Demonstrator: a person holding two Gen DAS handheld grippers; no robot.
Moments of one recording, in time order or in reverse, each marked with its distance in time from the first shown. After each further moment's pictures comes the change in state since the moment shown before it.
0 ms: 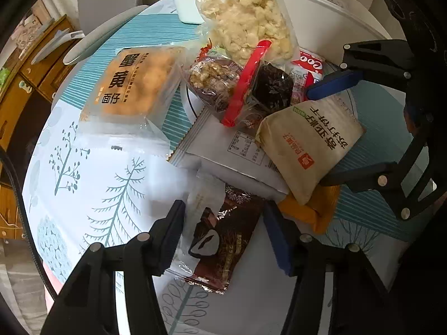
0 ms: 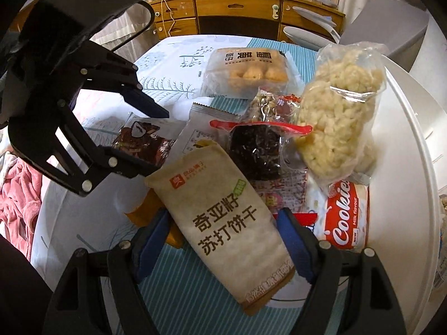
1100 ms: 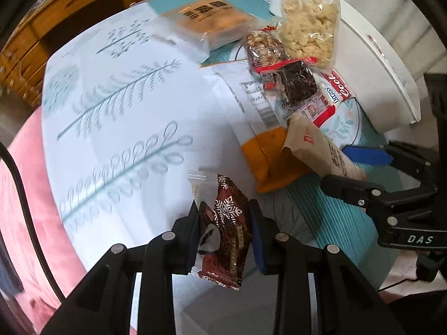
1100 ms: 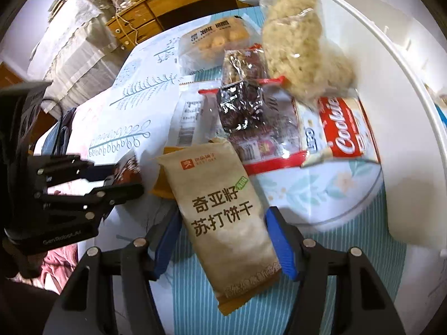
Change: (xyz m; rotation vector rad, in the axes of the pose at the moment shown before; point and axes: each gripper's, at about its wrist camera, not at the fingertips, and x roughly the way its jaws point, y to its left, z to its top) left arm -0.033 -0.041 -0.085 -0.634 0.004 0.012; right arm -0.026 -0.015 -0.044 0.373 0.109 0.101
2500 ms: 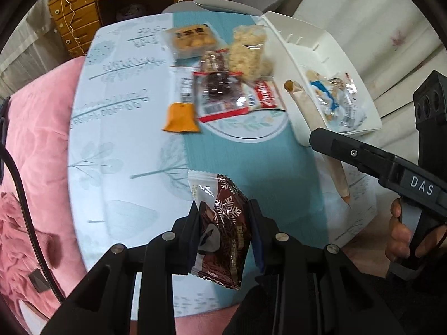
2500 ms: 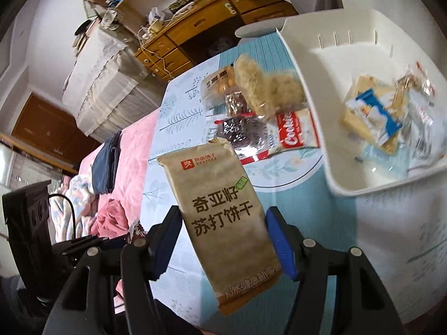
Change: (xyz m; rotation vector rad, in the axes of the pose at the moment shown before) left arm -0.105 -0.148 -0.039 -0.343 -0.066 0.004; right arm -0.133 -0.062 -0.017 0.022 -0.077 0.238
